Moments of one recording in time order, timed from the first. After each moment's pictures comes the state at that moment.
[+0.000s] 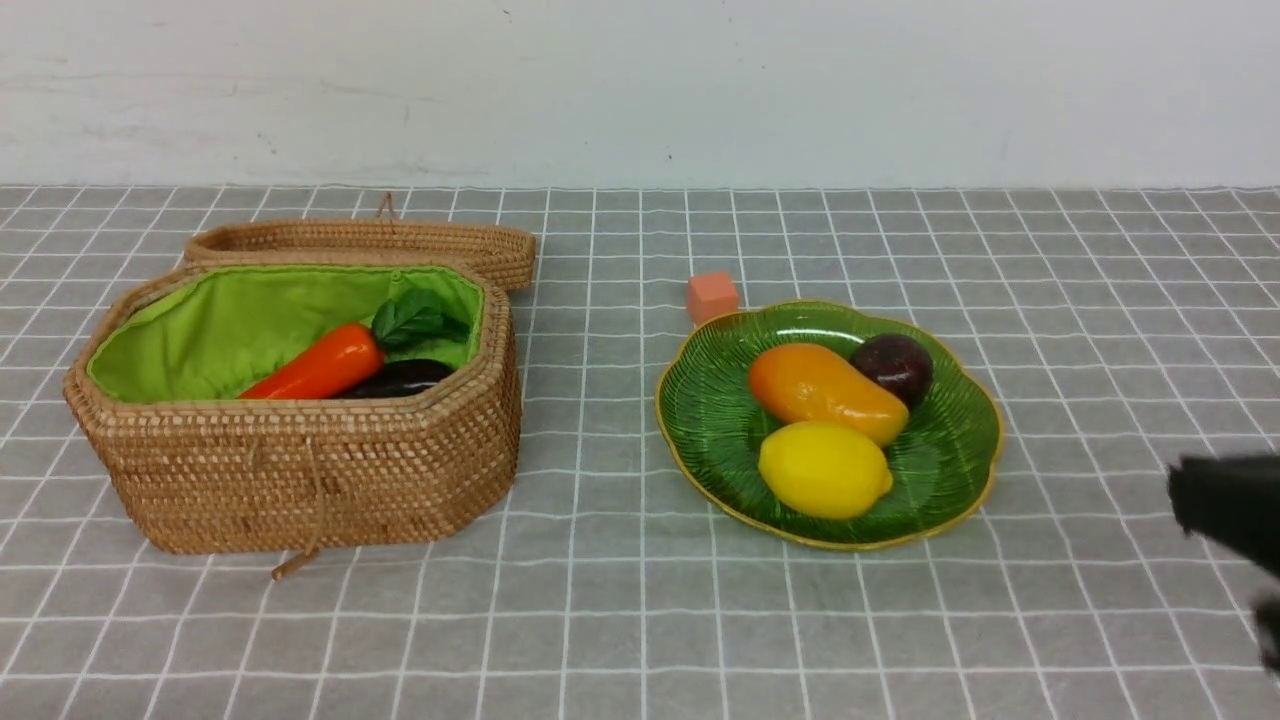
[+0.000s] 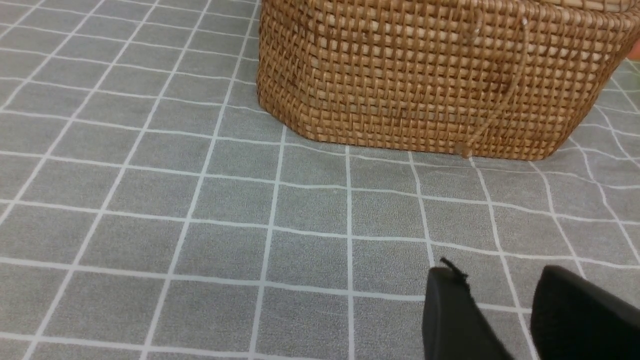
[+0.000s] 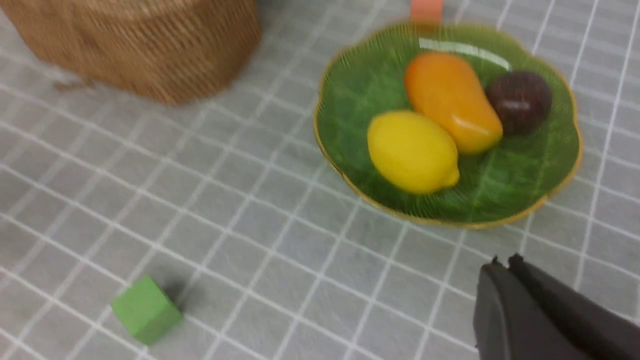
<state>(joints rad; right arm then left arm) 0.52 0.66 -0.68 0.01 0.59 0.05 -0.04 -0.01 0.03 0.06 0.35 -0.23</state>
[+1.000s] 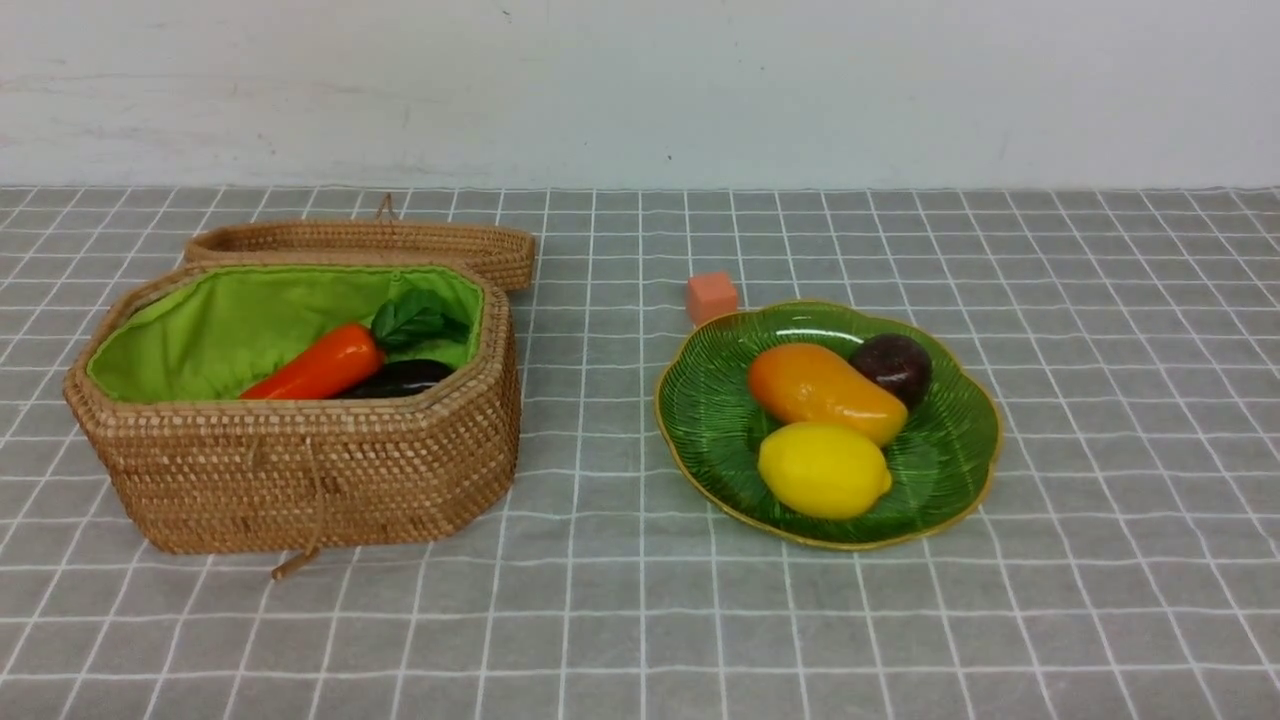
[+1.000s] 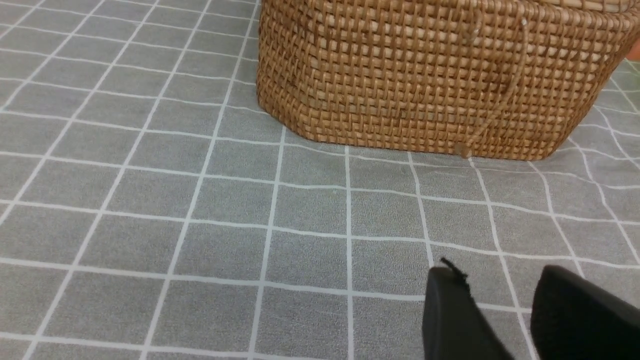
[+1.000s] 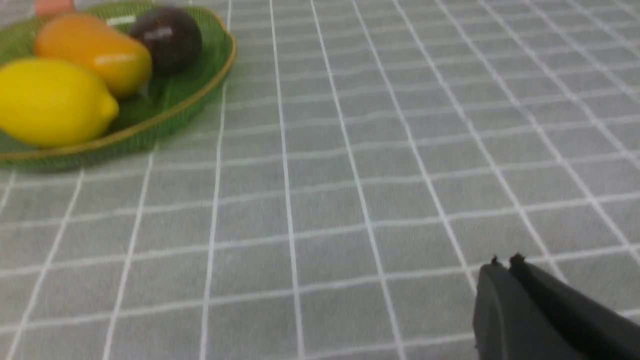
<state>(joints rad) -0.02 -0.01 0.01 -0.11 0.42 0.17 -0.04 -0.01 0.03 0.06 0.35 -0.23</state>
